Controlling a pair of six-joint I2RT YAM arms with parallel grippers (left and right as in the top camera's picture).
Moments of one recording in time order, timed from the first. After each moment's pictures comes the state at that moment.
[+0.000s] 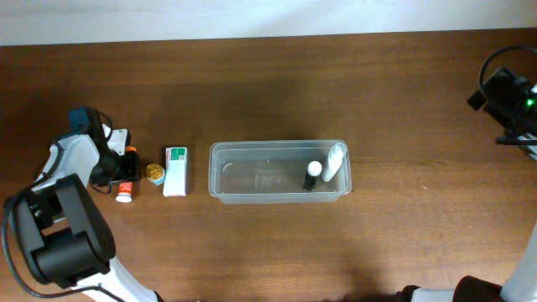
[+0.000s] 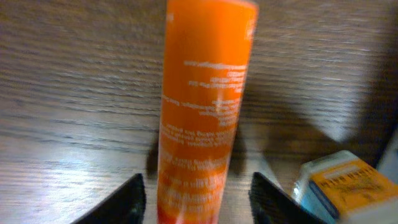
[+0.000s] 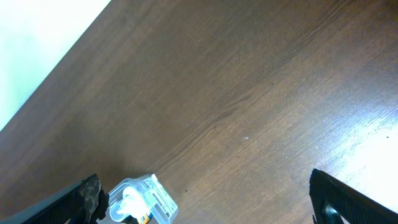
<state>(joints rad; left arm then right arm) 0.33 1.95 1.26 -0.77 0.04 0.23 -0.35 1.54 2.05 -1.53 -0.03 0.45</state>
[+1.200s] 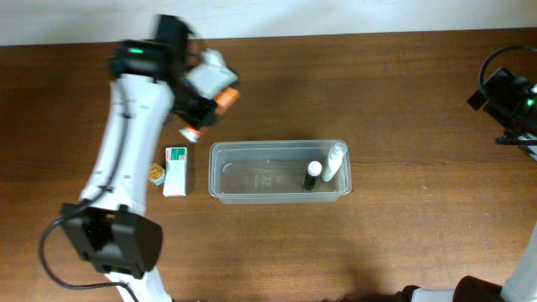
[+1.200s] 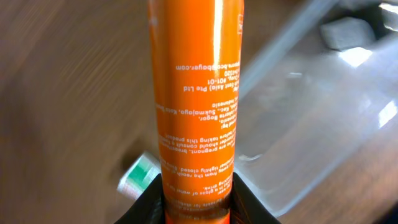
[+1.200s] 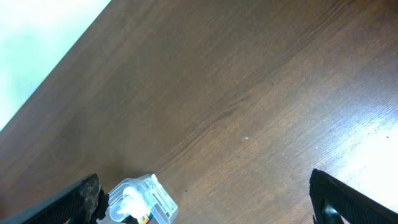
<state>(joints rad) -0.24 1.95 2.04 -1.42 0.19 0.63 -0.35 1.54 2.05 -1.53 -0.03 0.45</state>
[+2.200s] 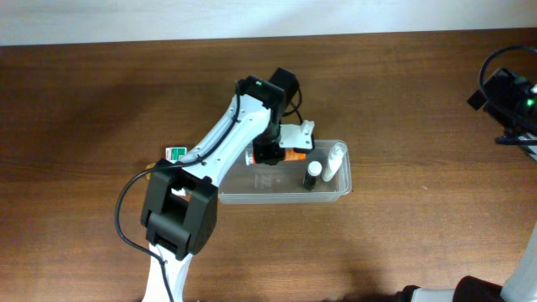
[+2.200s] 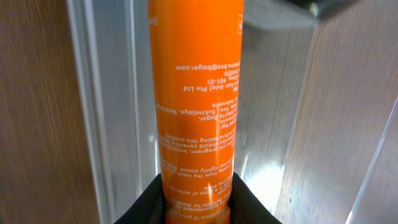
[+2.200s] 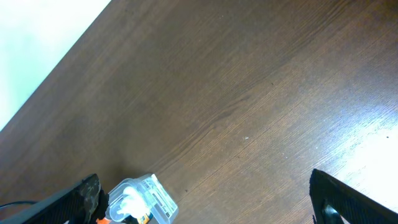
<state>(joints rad) -0.56 2.20 1.92 -1.26 0.12 0.97 -0.35 1.54 2.05 -1.53 -0.03 0.45</state>
